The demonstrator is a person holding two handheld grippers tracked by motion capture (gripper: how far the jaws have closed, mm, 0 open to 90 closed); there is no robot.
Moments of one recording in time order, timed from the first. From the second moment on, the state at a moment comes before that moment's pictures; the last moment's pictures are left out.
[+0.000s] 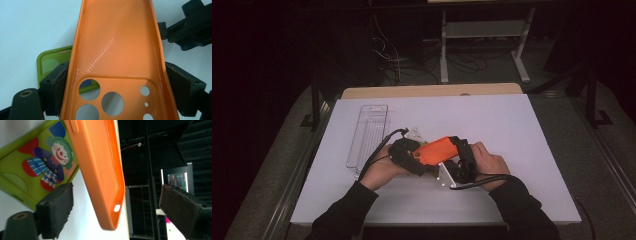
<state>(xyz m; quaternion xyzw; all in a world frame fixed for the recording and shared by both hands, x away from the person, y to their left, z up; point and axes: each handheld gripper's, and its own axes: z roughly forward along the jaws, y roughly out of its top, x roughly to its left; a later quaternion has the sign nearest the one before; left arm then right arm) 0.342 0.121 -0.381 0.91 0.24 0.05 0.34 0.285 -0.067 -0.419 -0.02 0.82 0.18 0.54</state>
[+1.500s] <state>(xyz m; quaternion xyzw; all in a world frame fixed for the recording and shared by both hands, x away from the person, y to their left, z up) 0.342 0.122 -0.380 0.91 0.23 0.05 0.34 0.274 -0.061 -0.435 -0.10 0.80 0.14 0.57</state>
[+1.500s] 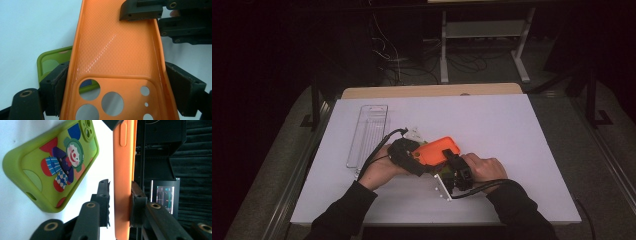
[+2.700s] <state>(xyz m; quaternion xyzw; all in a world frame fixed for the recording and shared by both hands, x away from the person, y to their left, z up) 0.343 0.136 -0.372 0.90 0.23 0.05 0.37 0.280 -0.075 -0.432 -0.07 0.80 0.13 0.58</state>
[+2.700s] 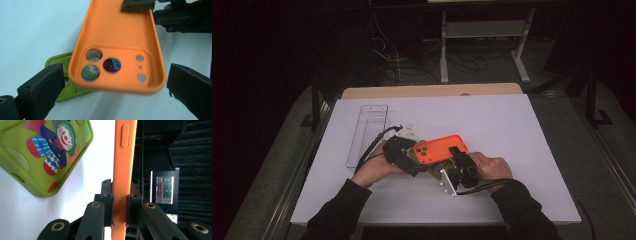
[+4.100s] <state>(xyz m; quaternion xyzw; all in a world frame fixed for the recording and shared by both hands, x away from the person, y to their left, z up) 0.346 0.141 -0.377 0.91 0.22 0.06 0.34 0.310 -0.114 -0.405 0.23 0.84 0.35 0.34</state>
